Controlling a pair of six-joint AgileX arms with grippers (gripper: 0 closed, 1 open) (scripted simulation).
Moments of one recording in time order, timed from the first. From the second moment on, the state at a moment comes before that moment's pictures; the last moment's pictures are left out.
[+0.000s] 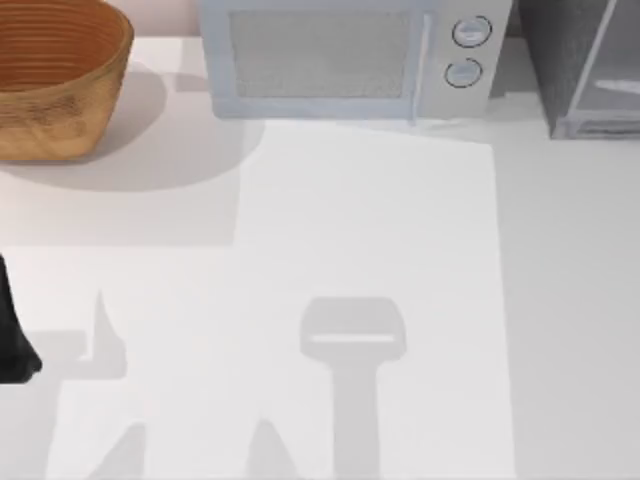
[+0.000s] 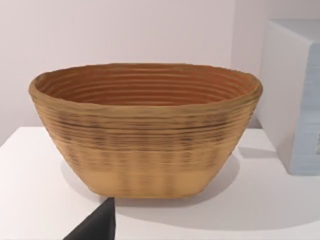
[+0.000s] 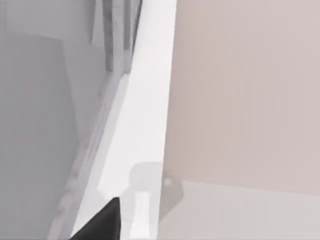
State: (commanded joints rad) left arm 0.00 0.00 0.00 0.00 0.00 0.00; right arm -1.01 1.84 1.33 -0.38 -0.81 -0.81
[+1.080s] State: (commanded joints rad) left arm 0.00 0.00 0.00 0.00 0.00 0.00; right arm -0.68 1.78 1.19 -0.18 -0.51 -0.41
